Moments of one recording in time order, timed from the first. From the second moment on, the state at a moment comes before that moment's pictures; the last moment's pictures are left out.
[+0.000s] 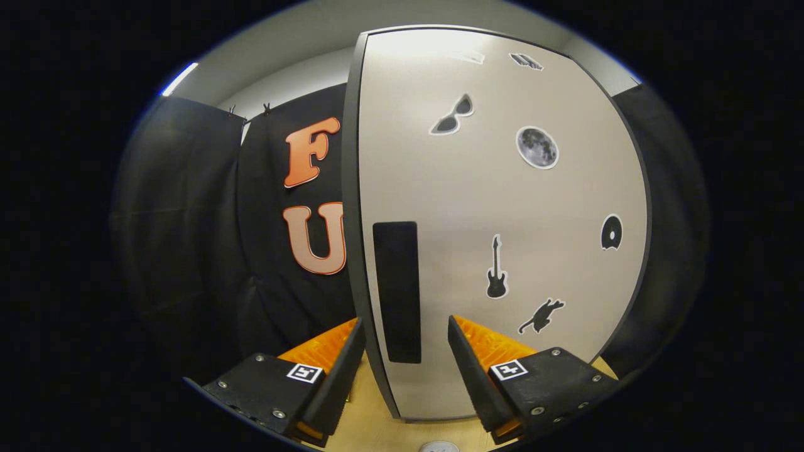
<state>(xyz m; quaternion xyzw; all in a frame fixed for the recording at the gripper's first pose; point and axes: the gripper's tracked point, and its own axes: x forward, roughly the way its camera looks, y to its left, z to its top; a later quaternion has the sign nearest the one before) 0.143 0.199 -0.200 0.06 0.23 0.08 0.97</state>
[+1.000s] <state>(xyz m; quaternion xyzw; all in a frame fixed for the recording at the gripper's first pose) 0.105 0.188 -0.193 0.07 0.25 0.10 0.96</state>
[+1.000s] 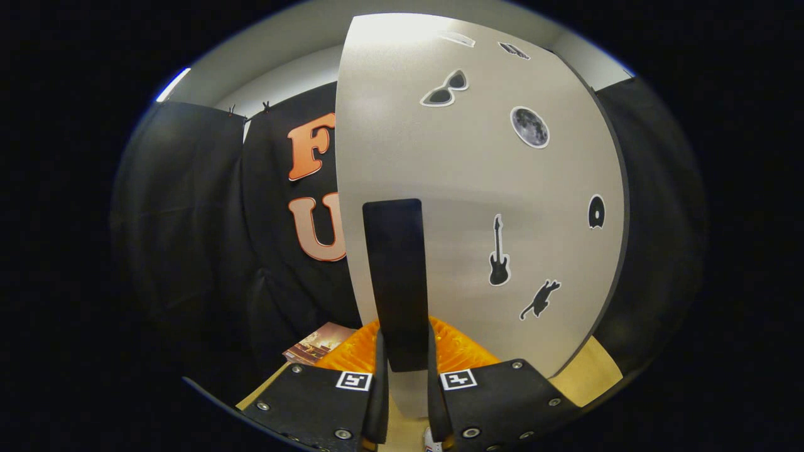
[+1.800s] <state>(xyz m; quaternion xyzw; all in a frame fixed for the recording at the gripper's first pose) 0.059 0.143 -0.179 0.08 0.25 0.12 0.96</state>
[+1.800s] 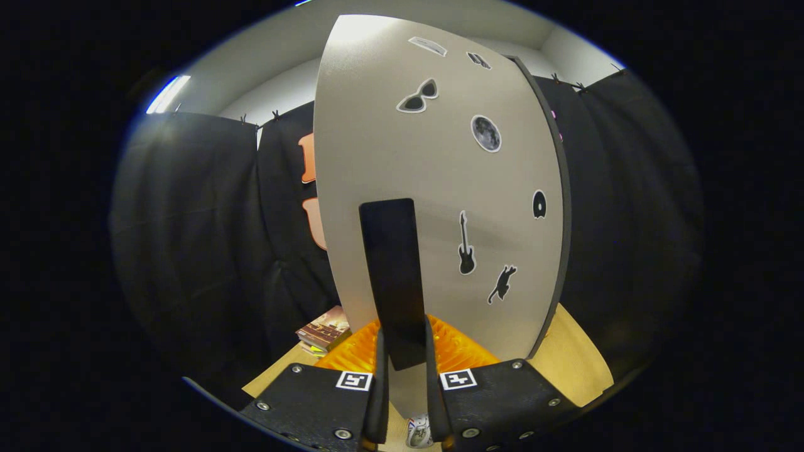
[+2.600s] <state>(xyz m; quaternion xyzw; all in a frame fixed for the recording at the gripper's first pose) 0.031 0.075 -0.171 0.14 0.24 0.08 0.96</state>
